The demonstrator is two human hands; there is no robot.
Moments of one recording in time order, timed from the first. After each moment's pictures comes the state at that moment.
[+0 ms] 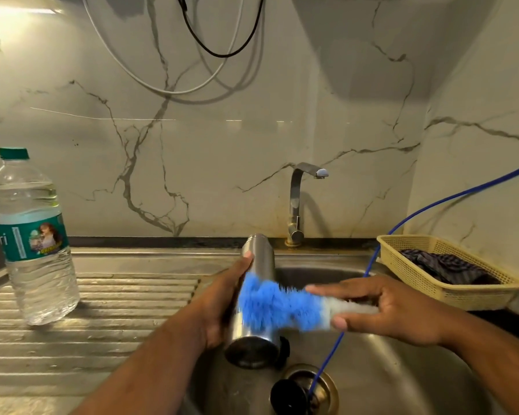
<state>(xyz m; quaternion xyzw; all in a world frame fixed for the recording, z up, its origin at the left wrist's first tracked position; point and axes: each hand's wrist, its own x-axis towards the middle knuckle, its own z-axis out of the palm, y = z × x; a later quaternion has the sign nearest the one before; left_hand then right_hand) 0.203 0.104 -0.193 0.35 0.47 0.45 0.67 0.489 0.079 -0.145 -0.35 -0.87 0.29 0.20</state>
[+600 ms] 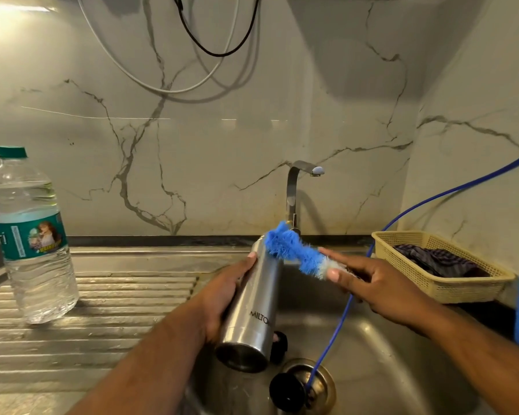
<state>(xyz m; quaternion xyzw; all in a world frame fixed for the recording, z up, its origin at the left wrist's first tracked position) 0.208 0.098 -0.186 0.37 0.48 0.41 0.68 0.479 0.083 -0.154 -0.45 -0.78 0.23 0.36</state>
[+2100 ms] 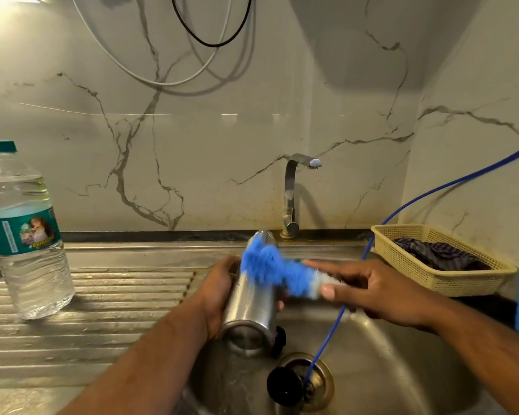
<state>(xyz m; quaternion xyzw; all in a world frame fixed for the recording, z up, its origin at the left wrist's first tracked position) 0.217 0.090 -0.180 0.33 0.46 0.46 0.69 0.486 0.082 -0.153 -0.40 -0.82 0.32 0.27</state>
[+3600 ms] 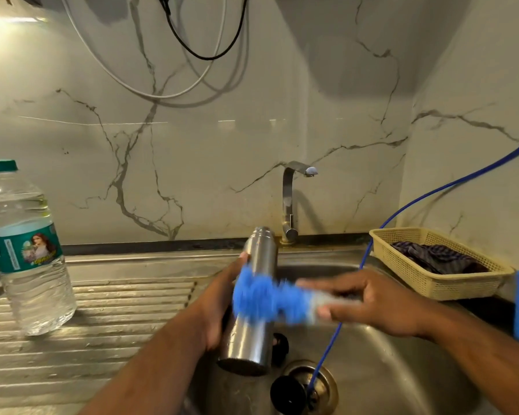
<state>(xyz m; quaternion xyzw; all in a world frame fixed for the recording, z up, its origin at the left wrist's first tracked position) 0.209 0.097 -0.186 0.39 0.47 0.46 0.65 0.483 0.081 -0.154 -0.38 -0.84 0.30 0.24</state>
